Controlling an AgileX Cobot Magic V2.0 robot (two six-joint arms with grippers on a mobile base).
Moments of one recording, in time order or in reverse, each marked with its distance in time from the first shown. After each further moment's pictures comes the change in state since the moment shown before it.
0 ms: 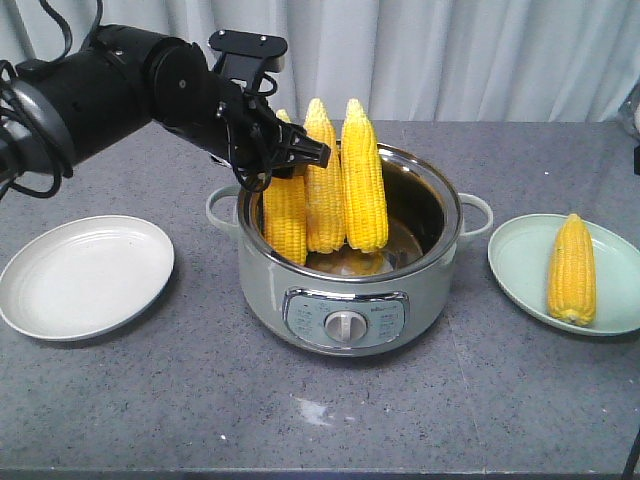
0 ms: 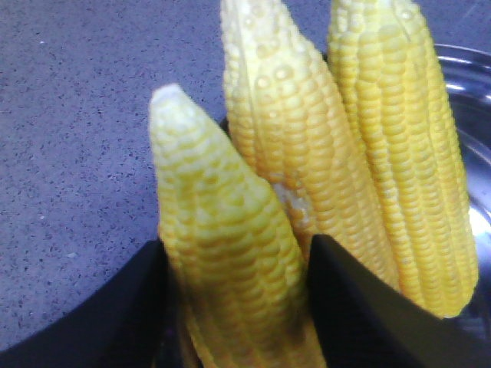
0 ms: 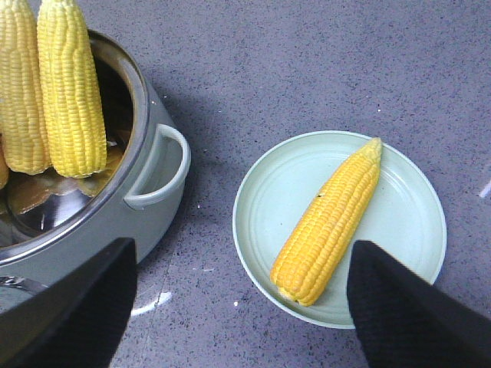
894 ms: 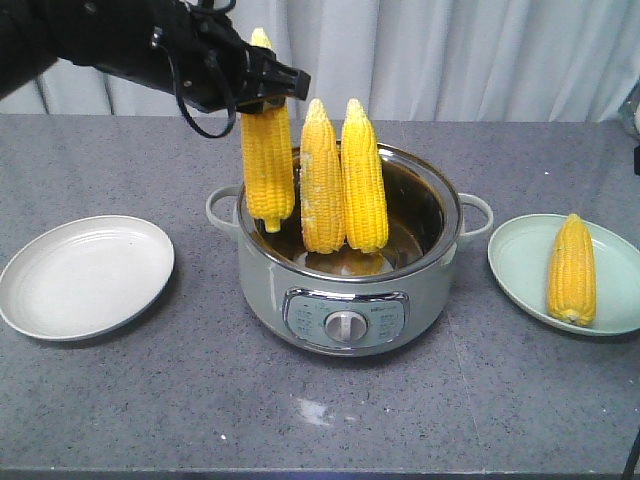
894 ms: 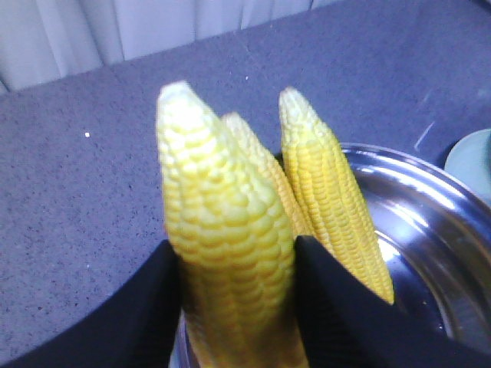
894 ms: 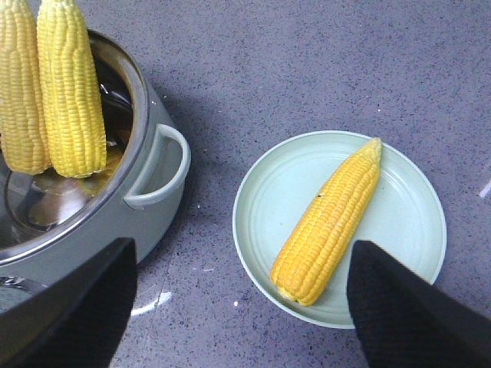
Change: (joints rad) left arm 0.000 -0.195 -0.001 0.008 0.002 -0.001; right arm 0.000 0.000 0.000 0.000 0.001 0.000
